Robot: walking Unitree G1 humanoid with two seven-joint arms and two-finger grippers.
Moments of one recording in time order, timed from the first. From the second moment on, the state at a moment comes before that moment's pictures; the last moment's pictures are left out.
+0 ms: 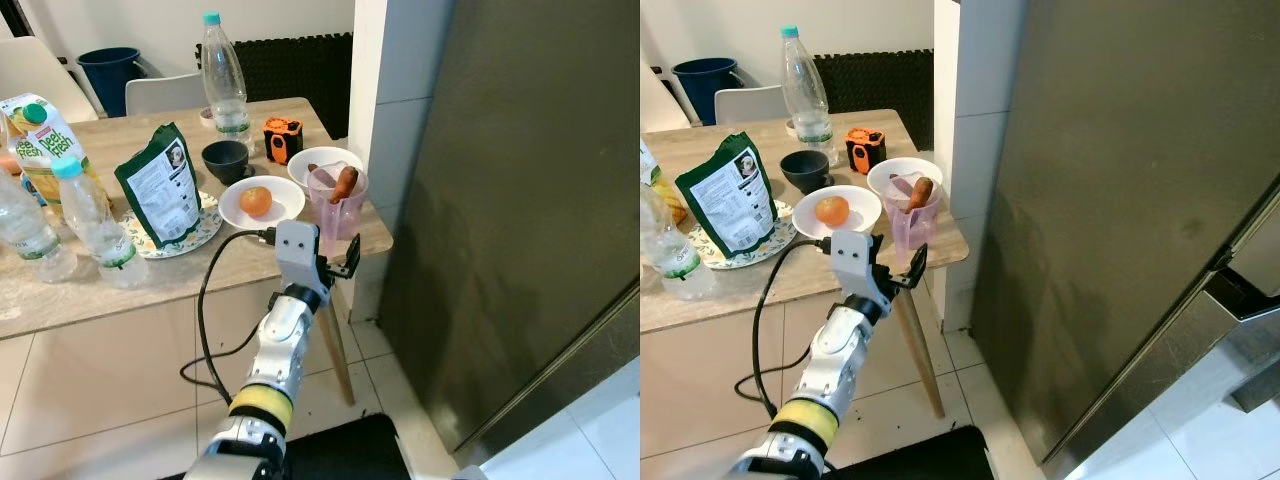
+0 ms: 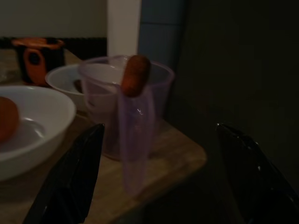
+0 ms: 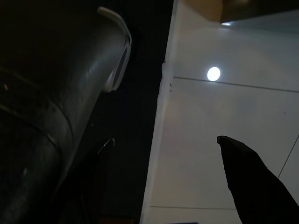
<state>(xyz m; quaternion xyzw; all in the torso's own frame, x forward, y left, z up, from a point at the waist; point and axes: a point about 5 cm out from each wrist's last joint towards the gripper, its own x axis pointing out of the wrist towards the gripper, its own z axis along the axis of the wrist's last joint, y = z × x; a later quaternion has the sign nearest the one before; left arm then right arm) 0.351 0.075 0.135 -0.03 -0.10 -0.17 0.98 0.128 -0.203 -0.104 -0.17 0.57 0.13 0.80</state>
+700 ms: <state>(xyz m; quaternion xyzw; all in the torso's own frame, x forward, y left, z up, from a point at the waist) 0.374 0.075 0.157 0.01 -0.12 -0.12 0.99 0.118 -0.203 -0.107 -0.17 0.57 0.13 0.79</state>
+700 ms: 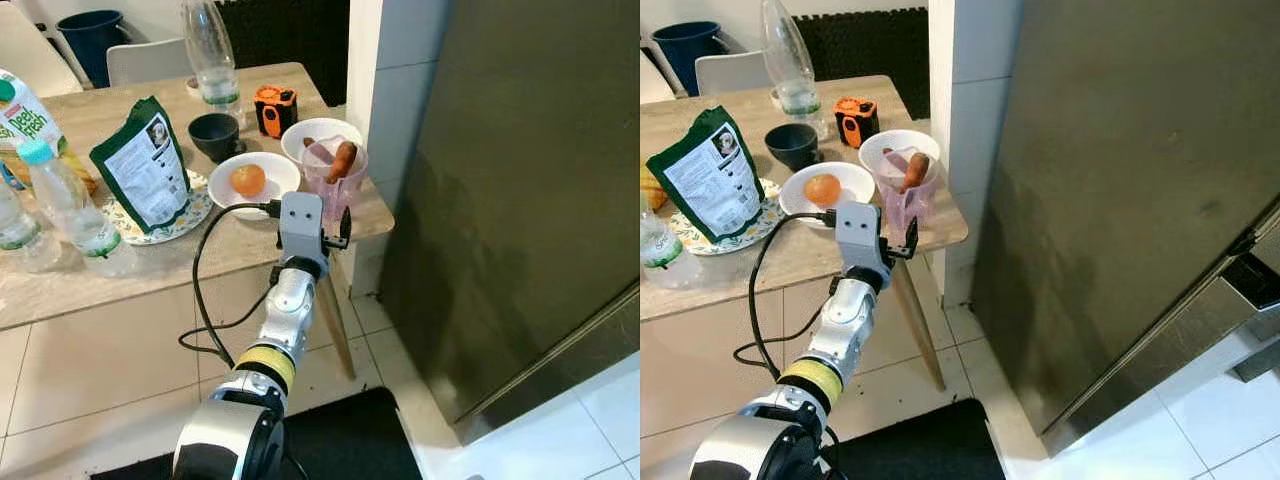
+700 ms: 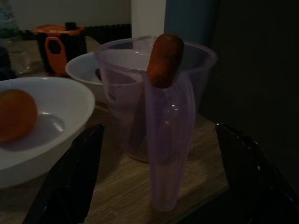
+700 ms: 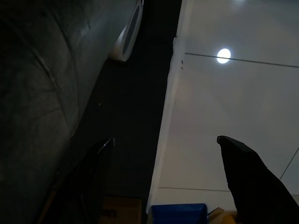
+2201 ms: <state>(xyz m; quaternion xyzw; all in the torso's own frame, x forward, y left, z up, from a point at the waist) 0.380 0.058 0.179 0.00 -0.15 -0.14 0.98 0.115 -0.202 -0.108 -0.17 0.57 0.13 0.79</state>
